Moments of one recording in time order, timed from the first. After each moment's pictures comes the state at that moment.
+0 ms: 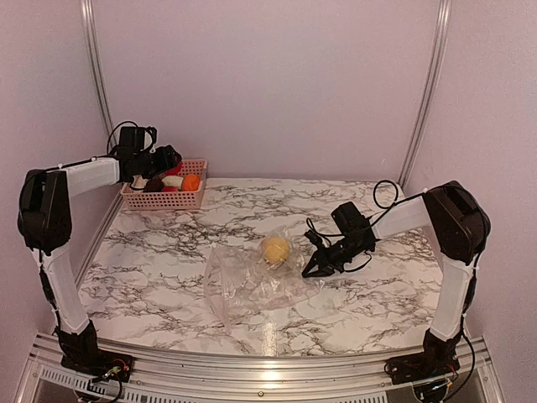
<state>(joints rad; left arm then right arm) -0.15 1.91 1.50 -0.06 0.18 -0.40 0.46 1.95 1.06 -0.28 -0.78 0.32</state>
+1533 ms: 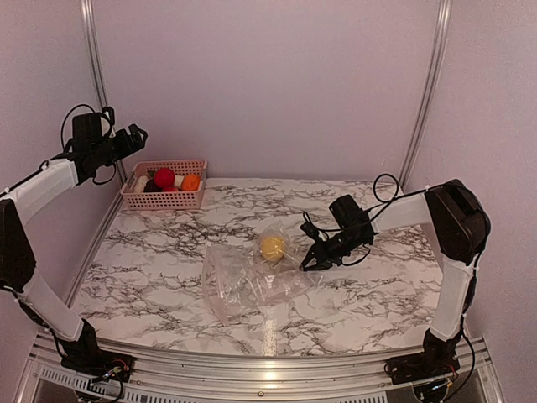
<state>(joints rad) -0.04 1.56 1.33 -0.06 0.09 -0.38 0.47 1.95 1.14 -0.35 -0.79 0.23</state>
